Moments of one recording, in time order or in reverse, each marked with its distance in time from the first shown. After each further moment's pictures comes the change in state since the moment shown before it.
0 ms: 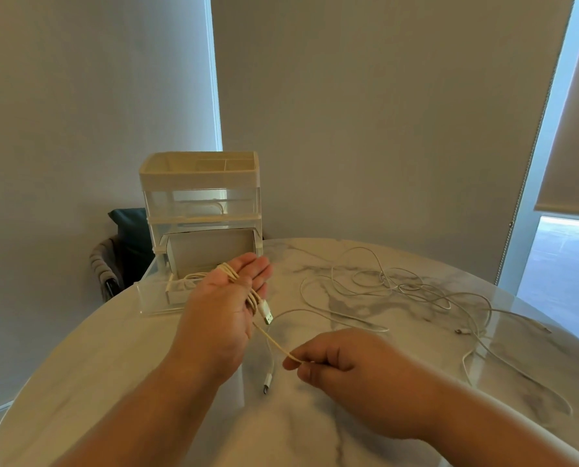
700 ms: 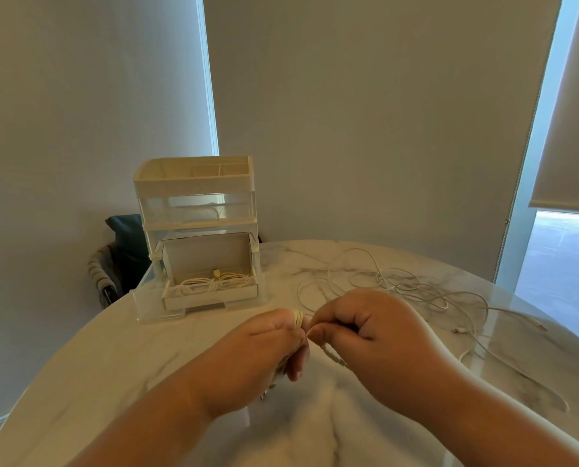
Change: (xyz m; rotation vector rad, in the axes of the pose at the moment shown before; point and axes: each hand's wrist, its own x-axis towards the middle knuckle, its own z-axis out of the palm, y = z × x) left_hand -0.023 -0.003 -0.004 0.853 -0.628 -0.100; right_hand -0.011 -0.007 -0.022 0.021 0.382 -0.109
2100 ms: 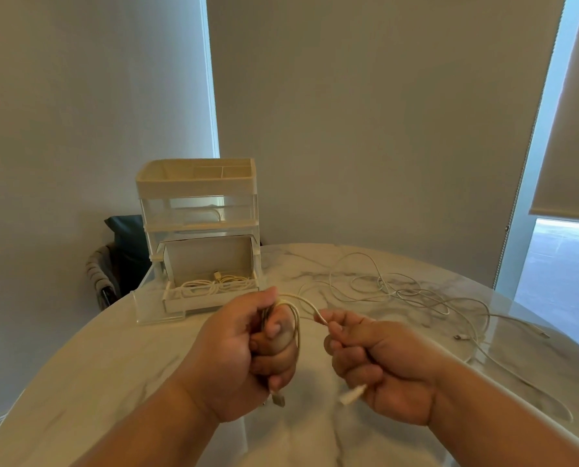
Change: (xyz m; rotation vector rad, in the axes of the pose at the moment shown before) left_hand -0.001 0.008 -0.002 -0.981 -0.072 0.087; right_hand 0.014 0.030 0.016 1.462 -0.211 0.765
